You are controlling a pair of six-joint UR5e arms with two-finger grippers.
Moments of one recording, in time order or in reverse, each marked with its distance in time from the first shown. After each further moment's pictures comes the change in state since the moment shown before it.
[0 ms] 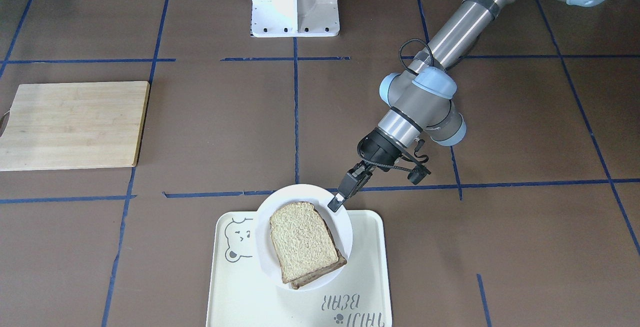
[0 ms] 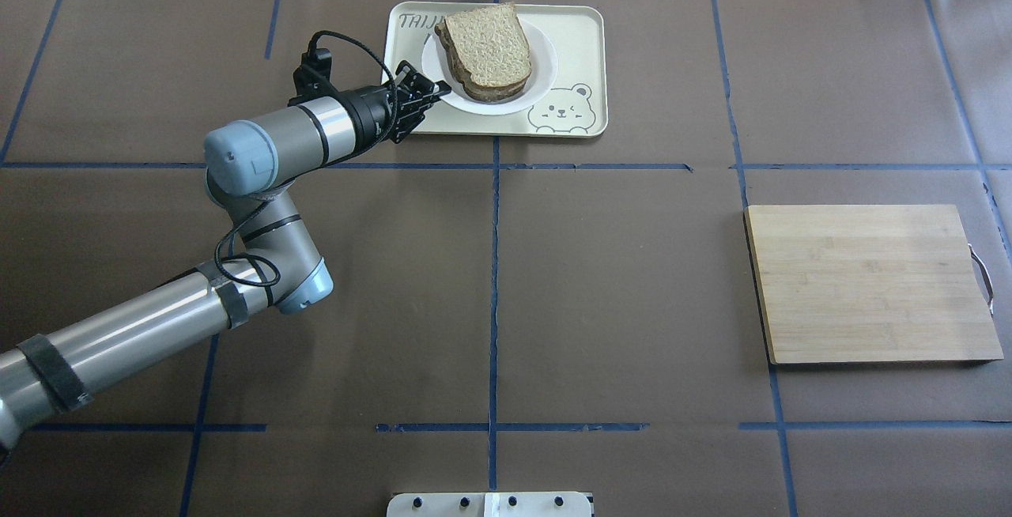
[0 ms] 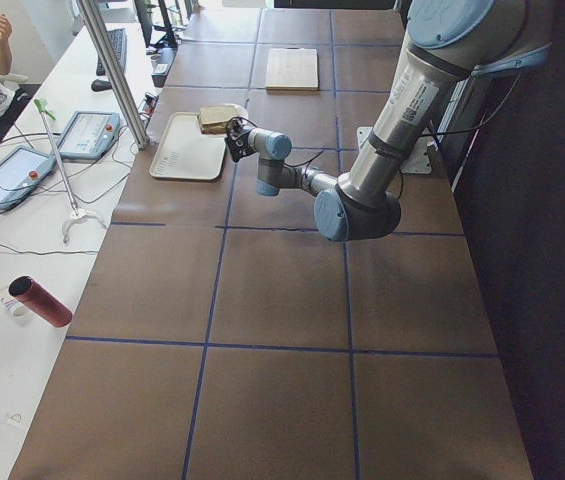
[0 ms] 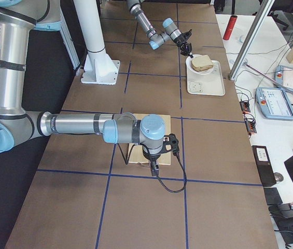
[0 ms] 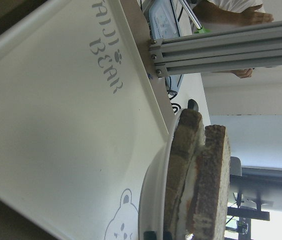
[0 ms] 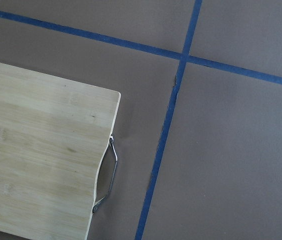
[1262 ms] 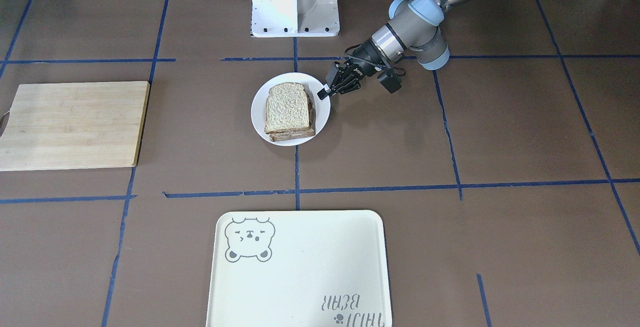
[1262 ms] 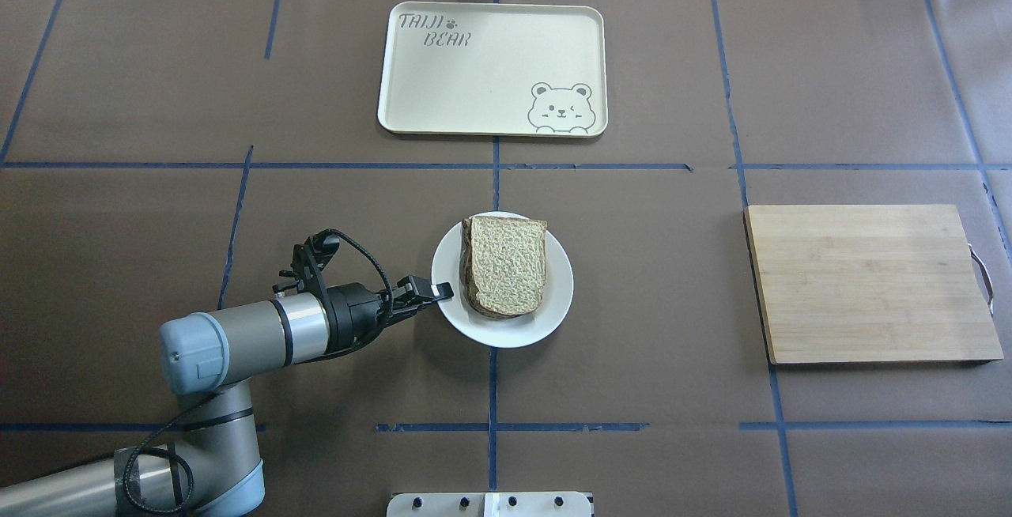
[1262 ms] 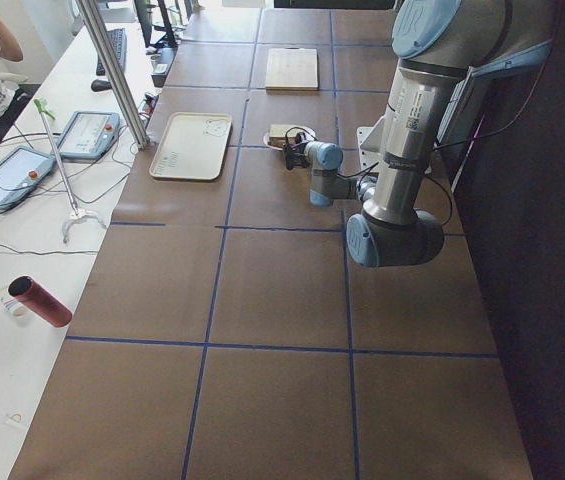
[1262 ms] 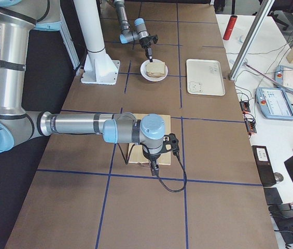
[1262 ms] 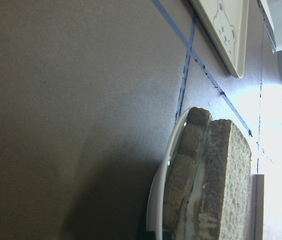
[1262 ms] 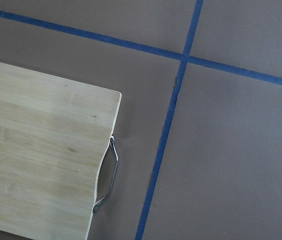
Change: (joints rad) left arm 0.339 0.423 -0.570 0.049 0.040 0.265; right arm 0.000 0.000 0.002 -0.002 0.001 -0.003
